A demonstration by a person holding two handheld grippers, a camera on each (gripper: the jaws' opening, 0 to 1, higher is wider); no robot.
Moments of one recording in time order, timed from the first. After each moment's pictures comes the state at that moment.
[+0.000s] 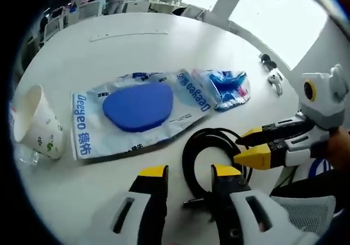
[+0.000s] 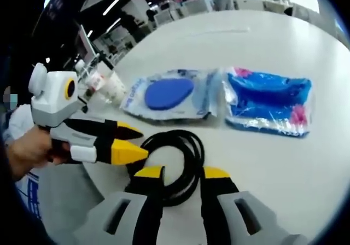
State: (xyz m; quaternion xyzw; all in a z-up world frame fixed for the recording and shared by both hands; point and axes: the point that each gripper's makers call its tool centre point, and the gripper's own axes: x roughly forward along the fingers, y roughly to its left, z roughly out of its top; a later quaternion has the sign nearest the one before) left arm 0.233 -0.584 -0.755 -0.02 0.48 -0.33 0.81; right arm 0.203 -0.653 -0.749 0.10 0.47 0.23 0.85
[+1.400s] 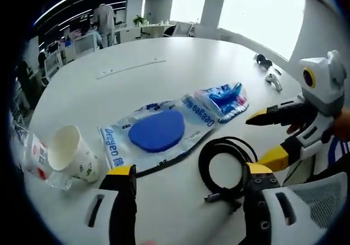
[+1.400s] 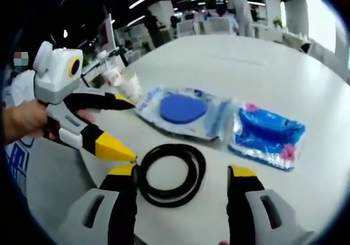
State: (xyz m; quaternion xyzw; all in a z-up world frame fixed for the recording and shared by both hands) left arm 0.245 -0.556 -0.716 0.06 0.39 -0.33 0.86; right arm 0.210 -0.650 -0.719 0.00 0.40 0.27 0.87
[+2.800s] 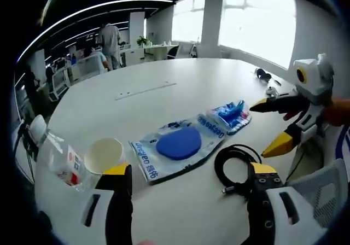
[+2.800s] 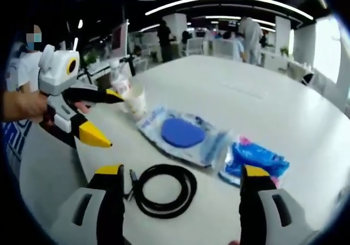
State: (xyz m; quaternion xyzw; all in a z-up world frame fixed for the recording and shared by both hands) left arm 0.249 -0.507 -0.675 0.06 0.31 -0.32 0.89; right arm 0.226 -0.647 -0.679 -0.06 0.32 0.29 0.90
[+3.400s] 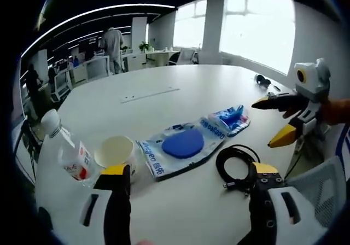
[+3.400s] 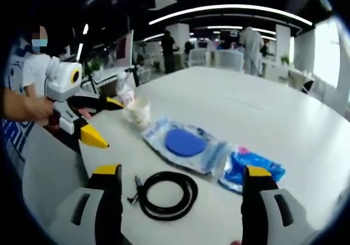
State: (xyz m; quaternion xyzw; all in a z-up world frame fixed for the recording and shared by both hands) left arm 0.242 -0.488 -0.664 0.05 0.29 -0.32 0.90; right arm 0.222 -0.647 -0.658 -0.05 0.28 0.30 0.91
